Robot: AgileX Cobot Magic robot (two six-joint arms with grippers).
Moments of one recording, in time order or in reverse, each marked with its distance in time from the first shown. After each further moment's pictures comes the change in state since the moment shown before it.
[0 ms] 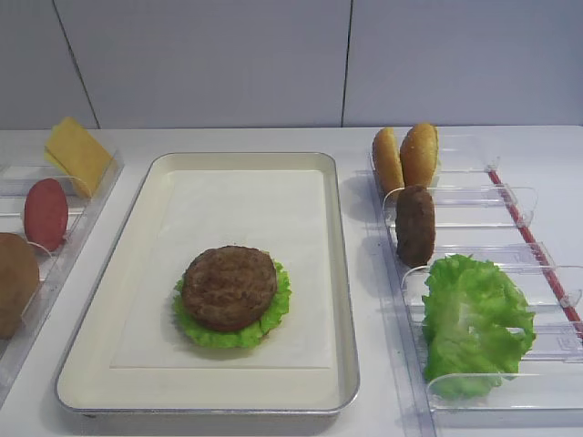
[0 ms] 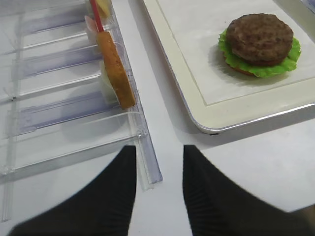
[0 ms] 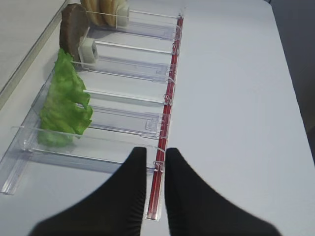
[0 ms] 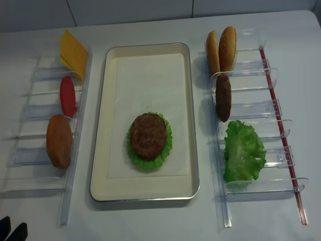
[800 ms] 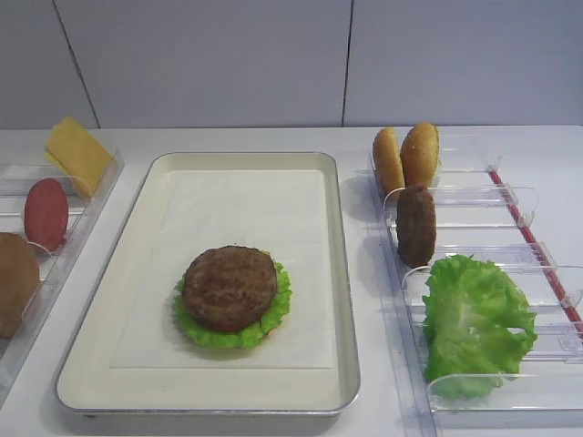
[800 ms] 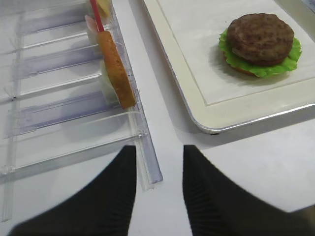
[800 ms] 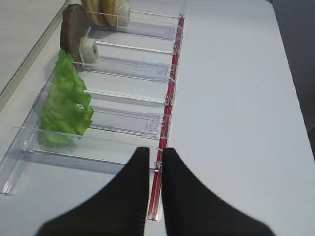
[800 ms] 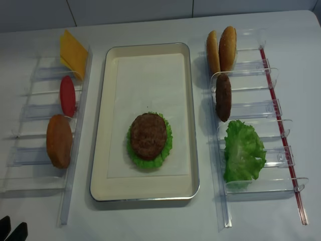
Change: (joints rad) left arm 0.000 0.000 0.000 0.000 0.000 0.000; right arm -0.002 0.000 0.000 0.005 0.000 0.000
